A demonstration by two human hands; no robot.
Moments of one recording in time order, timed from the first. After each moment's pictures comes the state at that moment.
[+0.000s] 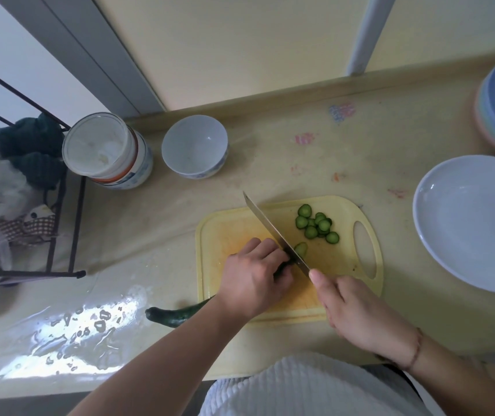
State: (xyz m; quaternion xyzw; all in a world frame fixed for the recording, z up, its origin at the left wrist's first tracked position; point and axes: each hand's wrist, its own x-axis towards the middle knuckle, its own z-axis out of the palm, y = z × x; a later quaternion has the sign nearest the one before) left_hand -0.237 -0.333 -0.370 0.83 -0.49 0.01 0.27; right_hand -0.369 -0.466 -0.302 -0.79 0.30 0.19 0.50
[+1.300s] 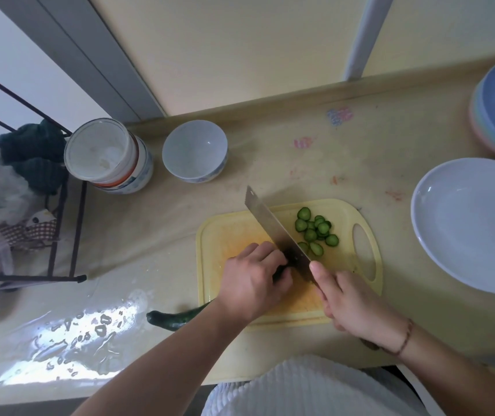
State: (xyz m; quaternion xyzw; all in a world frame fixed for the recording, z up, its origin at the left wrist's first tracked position) left_hand -0.237 -0.332 -0.370 0.83 -0.49 0.01 0.26; right_hand -0.362 -0.470 -0.316 -0.76 0.32 0.19 0.53
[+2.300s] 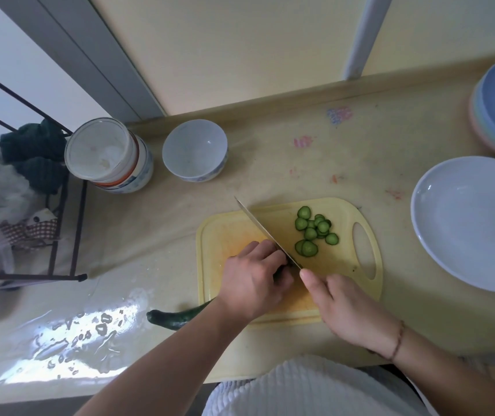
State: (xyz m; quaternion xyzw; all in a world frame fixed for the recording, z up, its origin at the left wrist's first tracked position) left_hand -0.240 -0.333 -0.368 0.84 -0.47 -0.01 0.26; right_hand -0.363 -0.461 -0.308 -0.81 0.30 0.19 0.48
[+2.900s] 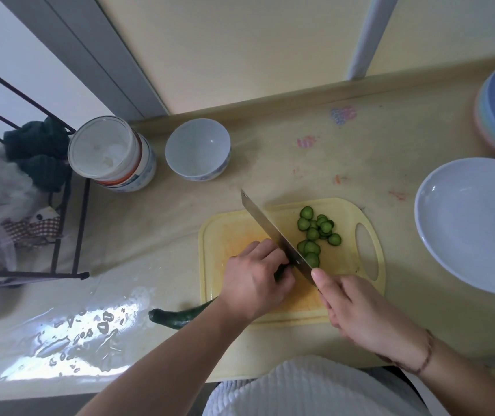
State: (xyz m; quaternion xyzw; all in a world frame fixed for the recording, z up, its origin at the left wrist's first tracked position) left_hand -0.239 -0.332 -0.367 0.84 -0.47 0.00 0.28; right_hand -0.371 -0.468 -0.298 -0.78 0.29 0.18 0.53
